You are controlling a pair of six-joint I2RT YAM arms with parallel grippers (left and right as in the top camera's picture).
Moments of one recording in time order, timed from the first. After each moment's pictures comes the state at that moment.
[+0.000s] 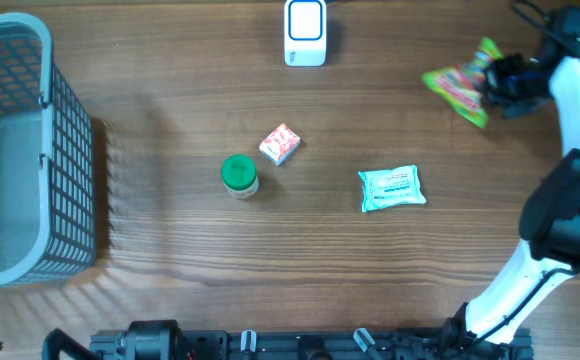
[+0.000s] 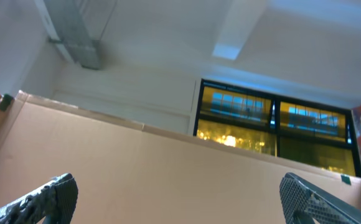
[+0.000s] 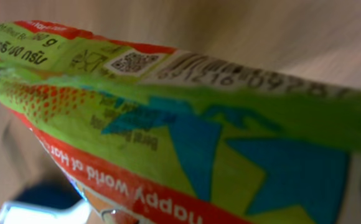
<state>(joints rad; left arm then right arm) 0.01 0.02 0.91 -0.08 0.00 -0.26 -0.32 2.08 1.77 -1.02 -0.28 0.98</state>
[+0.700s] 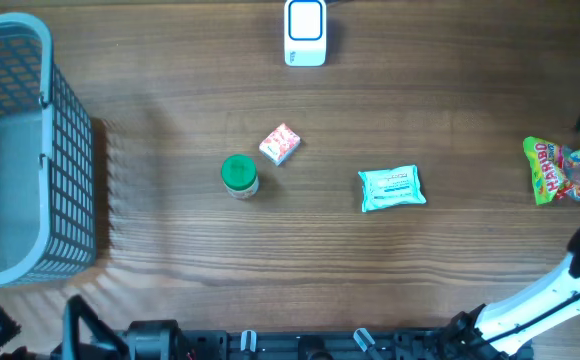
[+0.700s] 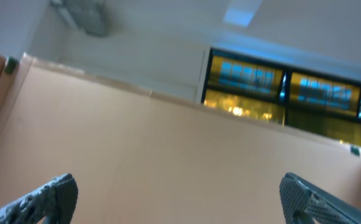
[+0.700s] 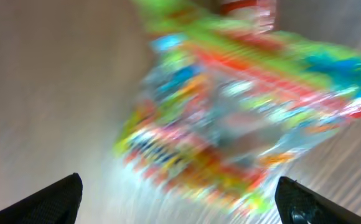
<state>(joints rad) 0.01 0.02 0.91 -0.23 0.00 -0.26 -0.71 2.03 1.72 -1.09 -0.20 0.56</state>
